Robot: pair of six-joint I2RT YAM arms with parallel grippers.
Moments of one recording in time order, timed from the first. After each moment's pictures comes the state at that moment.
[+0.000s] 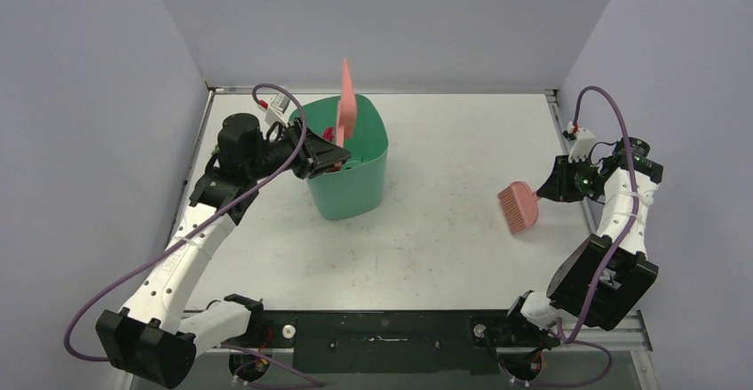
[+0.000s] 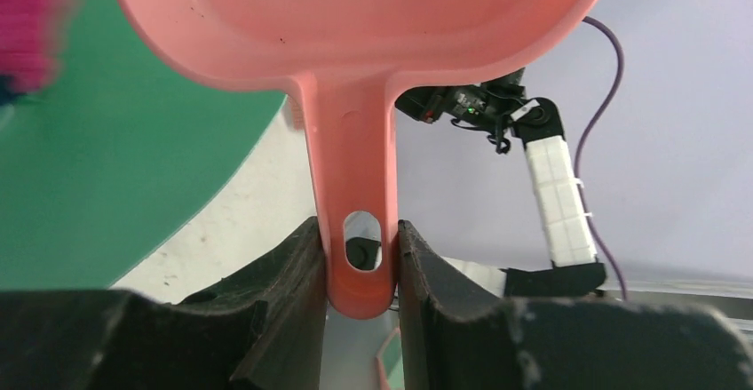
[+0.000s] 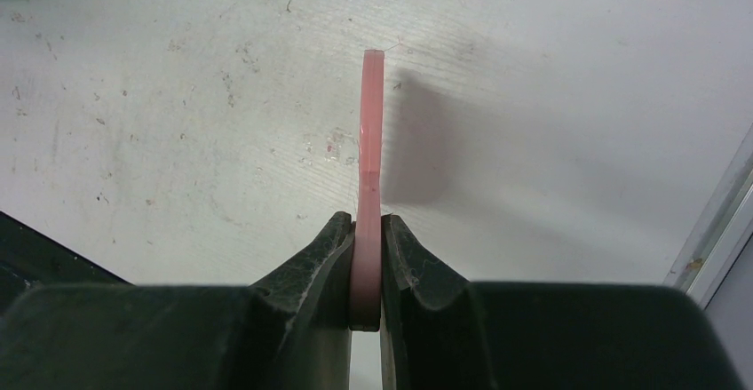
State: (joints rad) left arm -0.35 1.10 1.13 -0.30 0.62 -1.04; right arm -0.57 1.40 1.22 -1.07 -0.72 -0.67
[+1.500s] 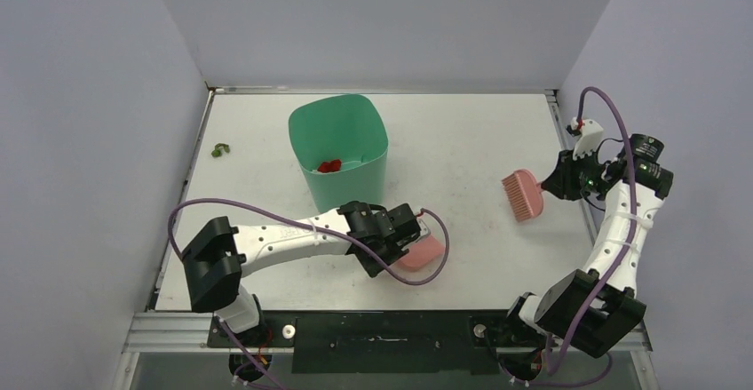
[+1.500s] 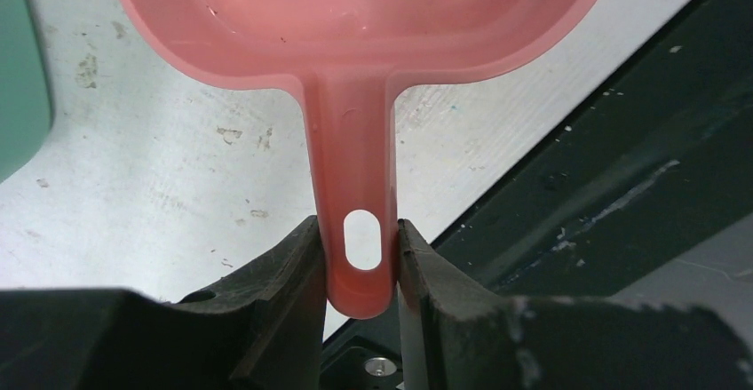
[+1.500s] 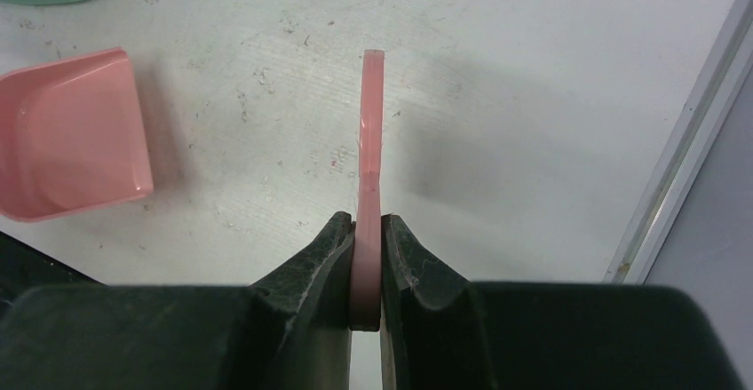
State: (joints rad) left arm -1.18 1.61 1.28 -0.96 -0.11 -0.18; right arm -0.57 1.26 1.27 -1.11 -0.75 -0.70
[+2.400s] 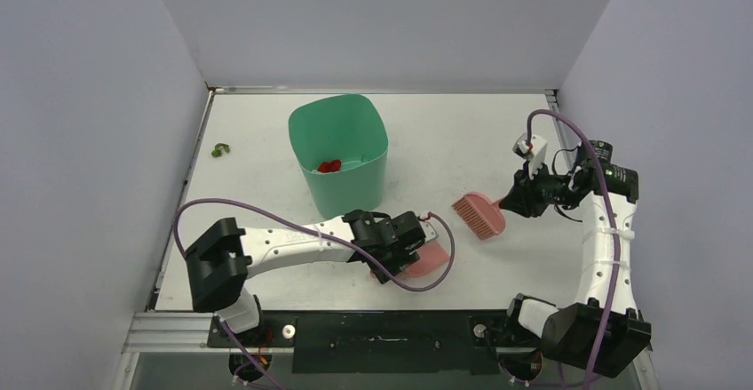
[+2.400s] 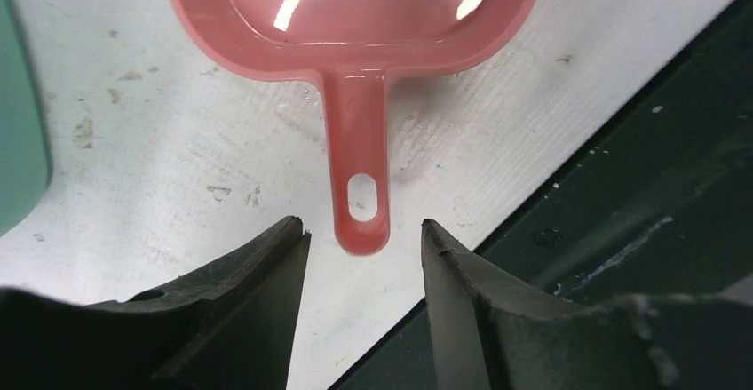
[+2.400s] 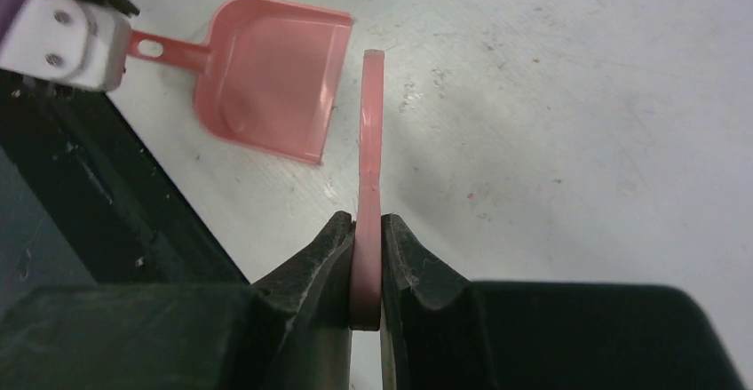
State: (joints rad) left arm -1.22 1.67 1.20 -0.78 -0.15 -0.19; right arm -0.31 1.12 1.18 -1.24 -0.86 -0.88
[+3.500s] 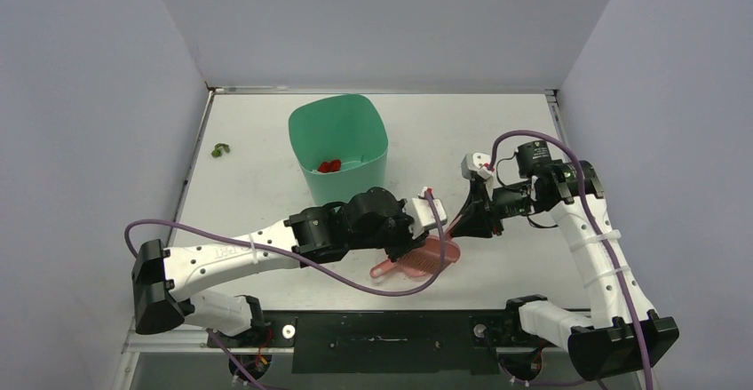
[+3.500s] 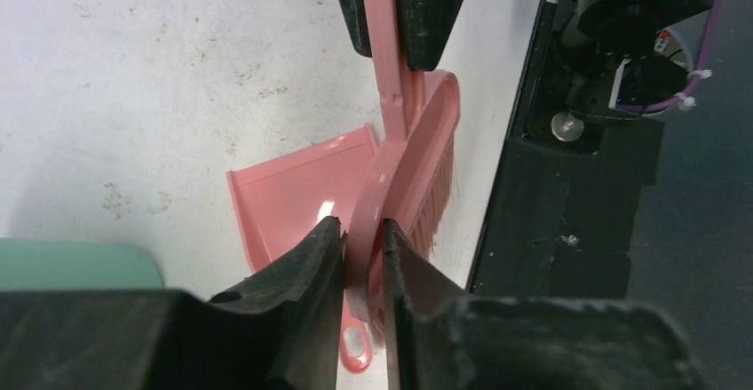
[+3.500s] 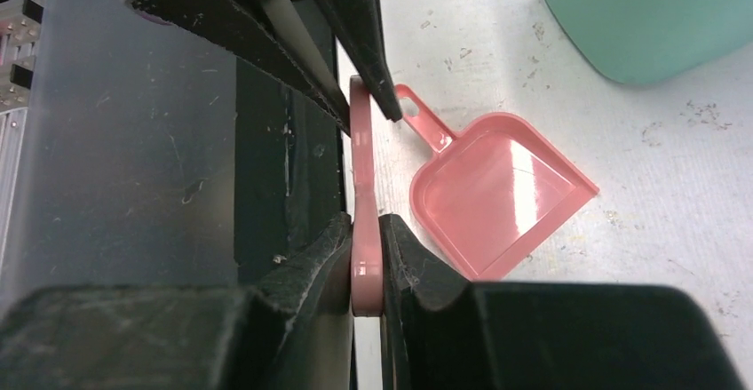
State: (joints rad) left arm -1.23 1.33 1.17 -0.35 0.02 0.04; right arm 0.18 1.12 1.24 -1.41 -1.13 -0.98
